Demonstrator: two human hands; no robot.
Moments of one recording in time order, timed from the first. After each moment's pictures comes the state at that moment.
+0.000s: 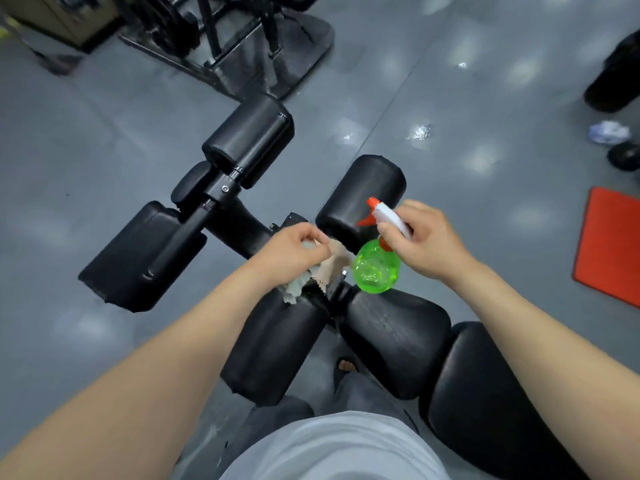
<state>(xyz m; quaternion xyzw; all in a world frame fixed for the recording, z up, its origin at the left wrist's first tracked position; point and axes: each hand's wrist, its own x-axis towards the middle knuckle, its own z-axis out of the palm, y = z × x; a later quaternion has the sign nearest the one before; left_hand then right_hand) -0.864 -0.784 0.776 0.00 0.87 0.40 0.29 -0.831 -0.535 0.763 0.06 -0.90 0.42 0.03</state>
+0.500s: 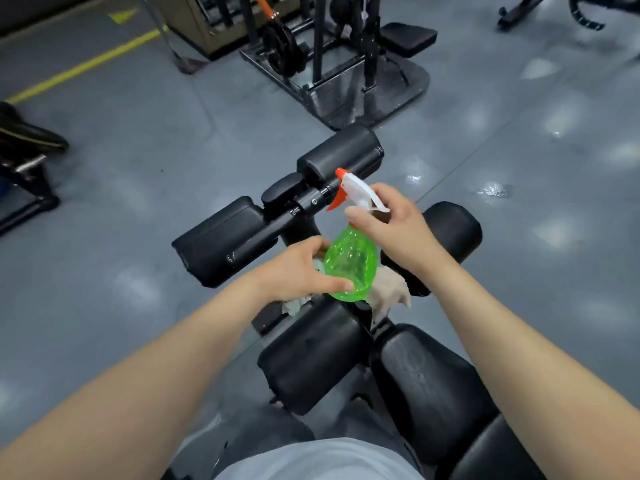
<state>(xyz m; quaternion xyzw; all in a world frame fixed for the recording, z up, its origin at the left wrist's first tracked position) -0.847 -0.869 0.818 0.00 0.87 0.42 0.25 -0.888 -0.670 0.847 0.11 -0.78 0.61 -0.10</state>
